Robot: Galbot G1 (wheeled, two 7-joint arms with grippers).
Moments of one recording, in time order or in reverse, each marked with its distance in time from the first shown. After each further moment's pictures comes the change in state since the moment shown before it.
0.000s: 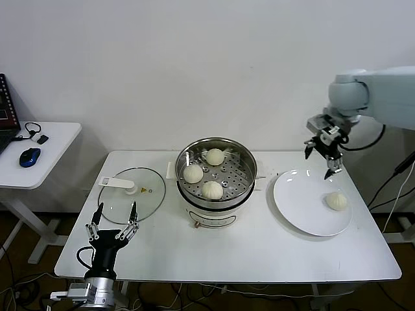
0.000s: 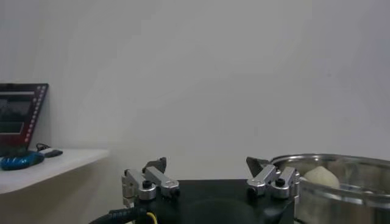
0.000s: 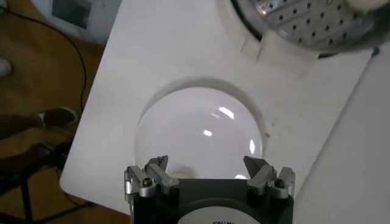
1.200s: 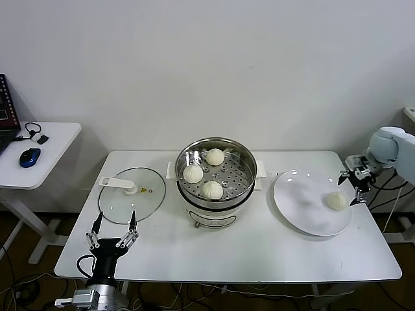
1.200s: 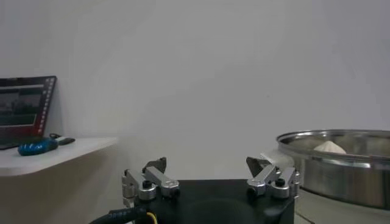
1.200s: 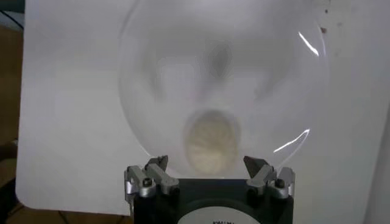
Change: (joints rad) left arm 0.017 -0.029 -0.015 0.057 0.058 -0.032 -0.003; right arm -0.719 -0.239 0.682 -0.473 -0.393 0.117 0.016
